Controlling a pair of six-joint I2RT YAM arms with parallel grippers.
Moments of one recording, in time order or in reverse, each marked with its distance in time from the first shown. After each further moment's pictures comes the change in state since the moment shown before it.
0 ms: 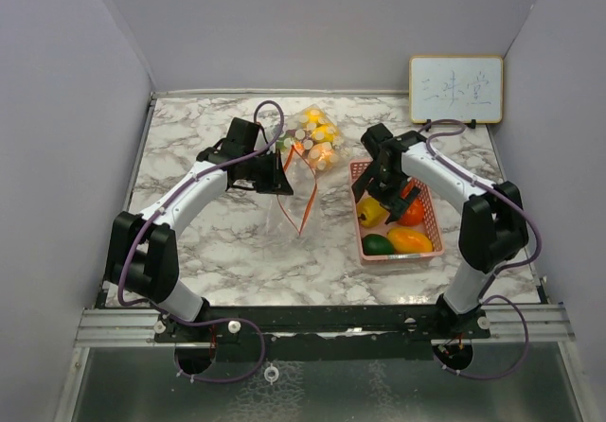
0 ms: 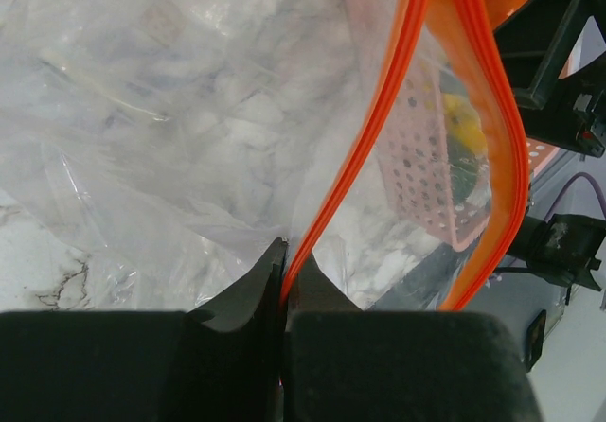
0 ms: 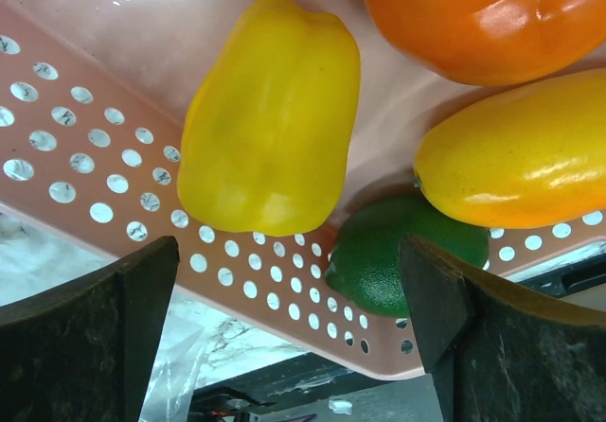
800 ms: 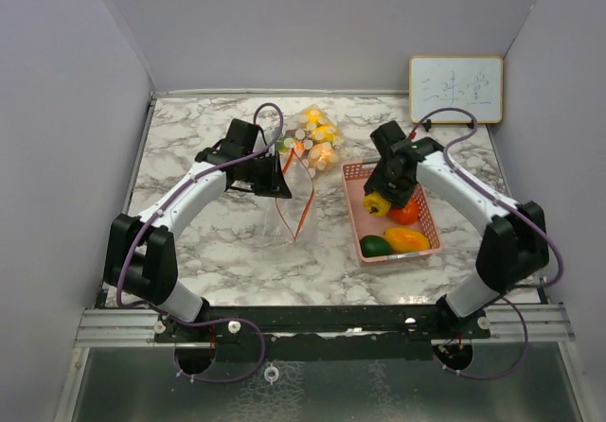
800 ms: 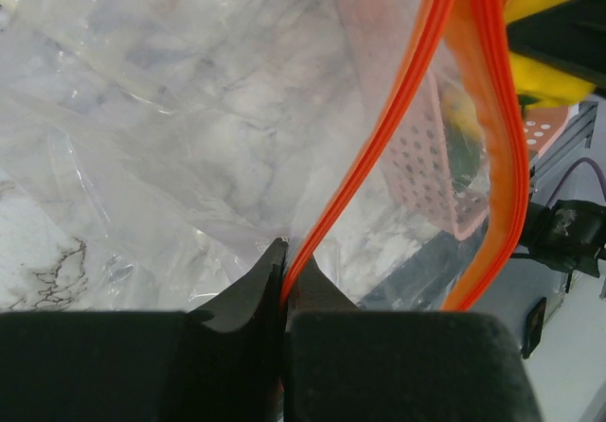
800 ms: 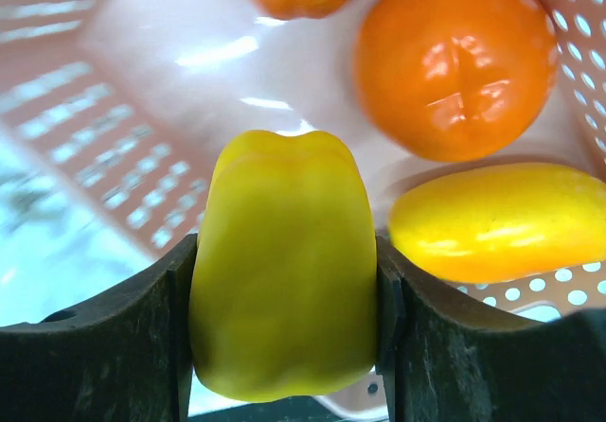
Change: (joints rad) left arm 0.000 -0.012 0.000 -0.048 0.006 0.016; right arm -0.005 -0.073 -0.079 0.126 0.109 -0.138
